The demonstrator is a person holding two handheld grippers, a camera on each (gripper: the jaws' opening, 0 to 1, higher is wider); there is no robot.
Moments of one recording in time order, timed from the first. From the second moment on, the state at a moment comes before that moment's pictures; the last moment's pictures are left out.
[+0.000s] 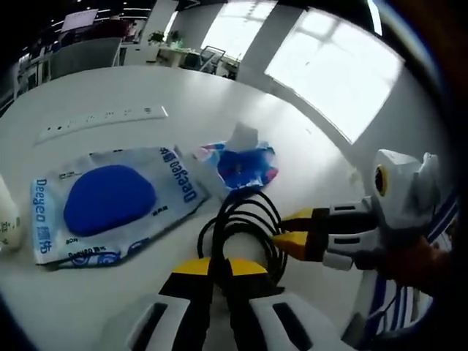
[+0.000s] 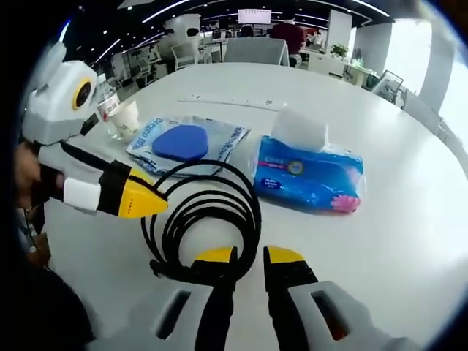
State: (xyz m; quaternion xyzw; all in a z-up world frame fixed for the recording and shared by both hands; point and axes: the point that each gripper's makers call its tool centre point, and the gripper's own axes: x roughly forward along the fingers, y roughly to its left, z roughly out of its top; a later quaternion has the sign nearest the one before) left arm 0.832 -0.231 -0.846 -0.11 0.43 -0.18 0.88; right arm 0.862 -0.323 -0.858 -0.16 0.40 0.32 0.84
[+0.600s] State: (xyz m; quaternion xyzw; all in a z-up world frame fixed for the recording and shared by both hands) left arm 0.817 -0.215 -0.808 -0.03 0.35 -0.19 0.92; right arm 0.857 -0.318 -0.823 -0.13 0.36 0.34 0.86
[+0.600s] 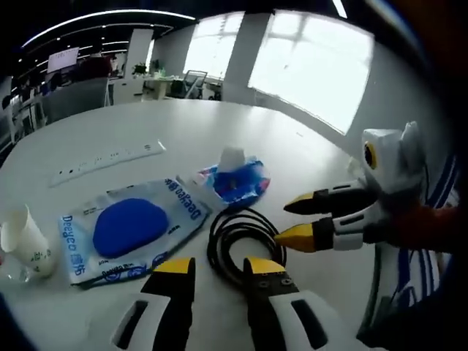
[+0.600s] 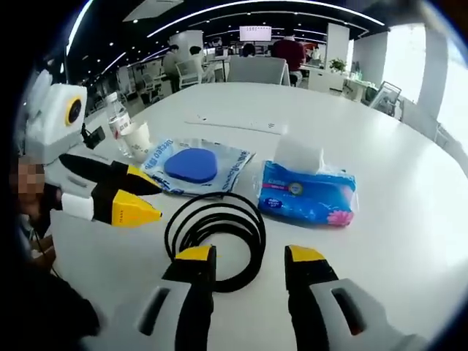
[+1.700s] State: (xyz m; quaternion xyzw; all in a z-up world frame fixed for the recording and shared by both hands) left arm 0.714 -0.087 -0.741 -0.02 0.29 -0.10 0.95; right arm 0.834 -0.362 -0.765 -0.07 0.30 0.37 0.88
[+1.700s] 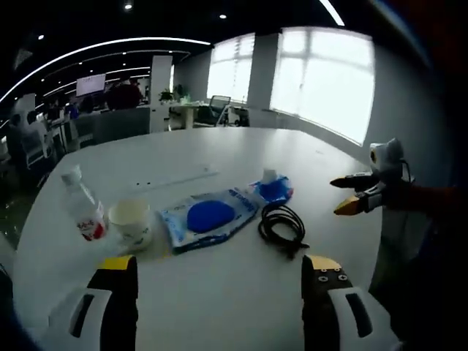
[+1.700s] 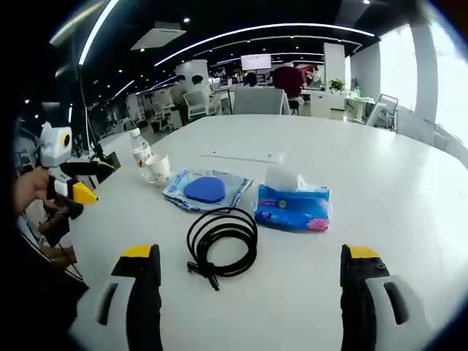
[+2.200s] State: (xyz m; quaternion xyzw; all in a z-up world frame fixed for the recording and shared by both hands) left arm 0.677 -0.049 -0.725 -0.03 0.30 -0.09 0.95; right arm 0.826 -0.381 -0.730 -0.09 0.28 0.39 0.87
